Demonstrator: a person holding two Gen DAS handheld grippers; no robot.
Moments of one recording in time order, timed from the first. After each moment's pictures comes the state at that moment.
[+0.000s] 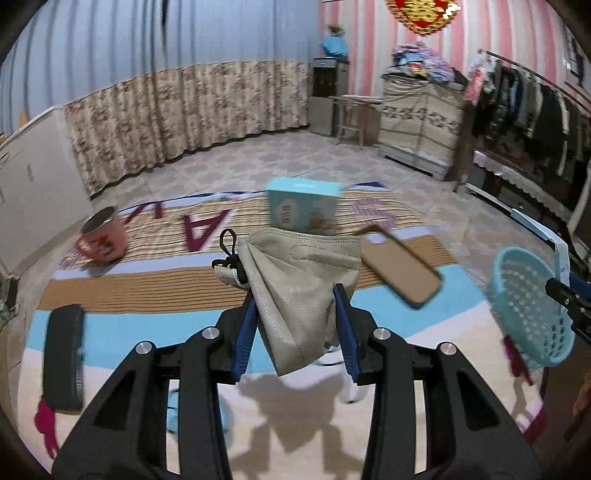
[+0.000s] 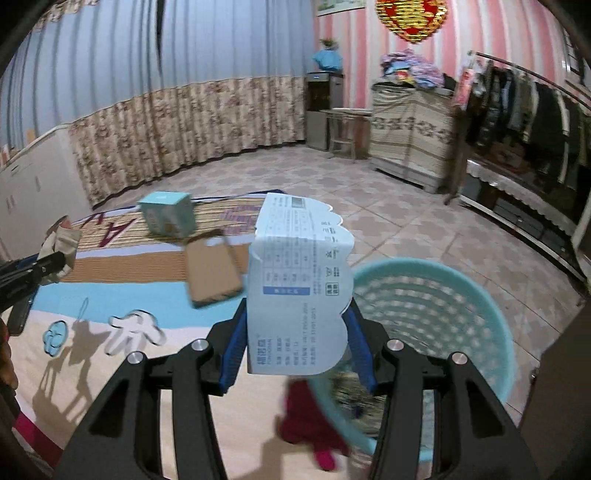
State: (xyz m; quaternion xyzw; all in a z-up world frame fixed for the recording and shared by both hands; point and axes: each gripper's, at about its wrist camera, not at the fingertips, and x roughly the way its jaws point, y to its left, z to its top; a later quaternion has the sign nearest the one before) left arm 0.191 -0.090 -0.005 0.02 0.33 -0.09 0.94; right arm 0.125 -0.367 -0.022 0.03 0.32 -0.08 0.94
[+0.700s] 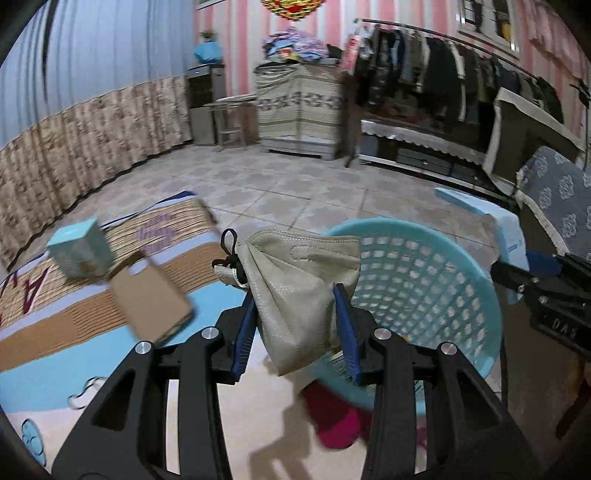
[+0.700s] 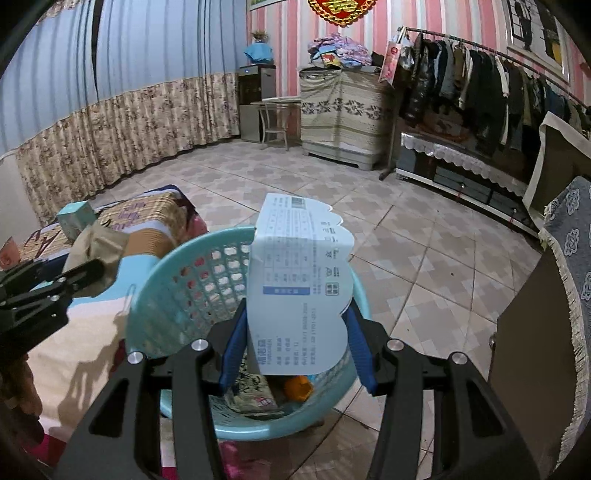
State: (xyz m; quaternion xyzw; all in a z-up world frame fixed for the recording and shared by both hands) left arm 0.162 -0.326 -0.034 0.09 0.31 -0.28 0.90; right arm 0.081 -0.509 -0.040 0.06 0.33 -0.18 0.93
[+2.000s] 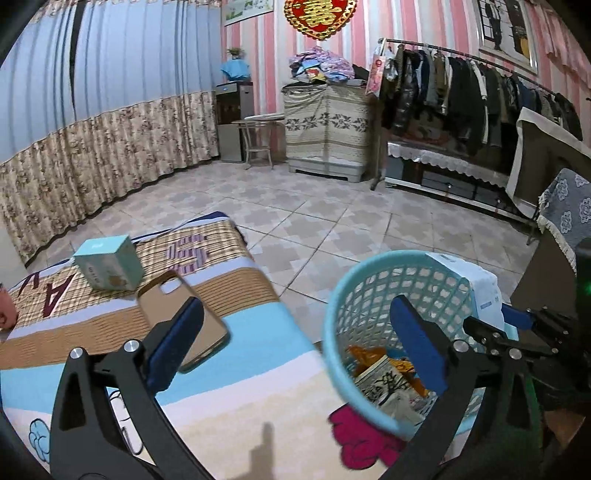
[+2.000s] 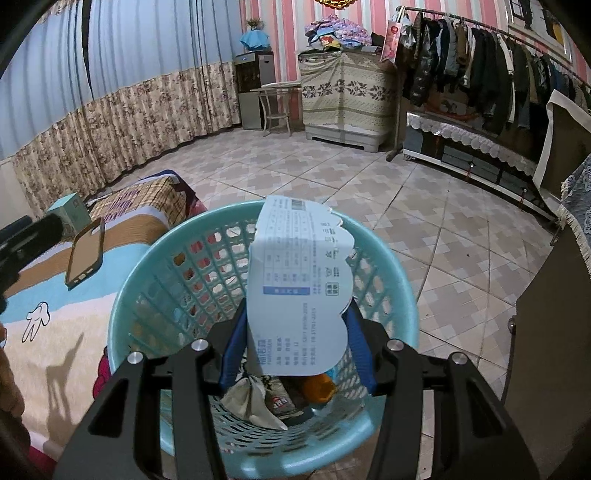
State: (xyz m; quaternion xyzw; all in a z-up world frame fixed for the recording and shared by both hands) left arm 0.173 -0.306 -0.020 0.08 0.27 -0.23 0.93; right arm 0.118 -0.495 -0.086 0.09 0.35 -0.16 0.92
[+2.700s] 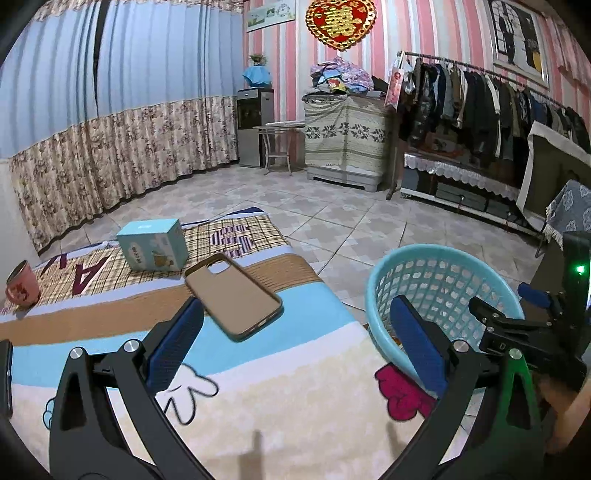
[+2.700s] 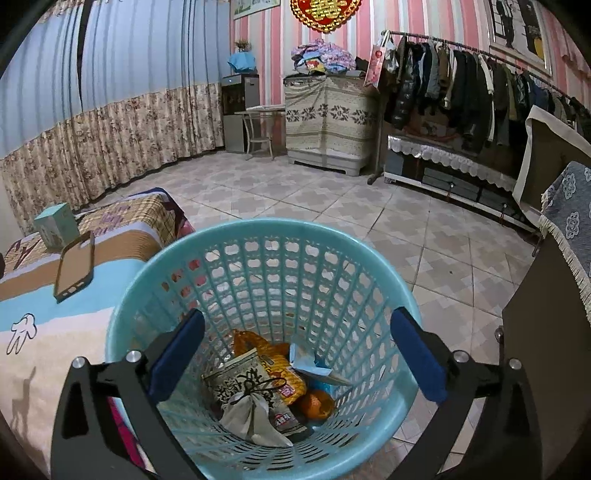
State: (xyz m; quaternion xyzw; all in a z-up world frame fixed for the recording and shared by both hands) left arm 0.145 -0.244 -0.017 0.05 0.26 -0.20 0.94; right arm 0.113 -0.471 -0.077 0.06 0.30 -0.21 0.93
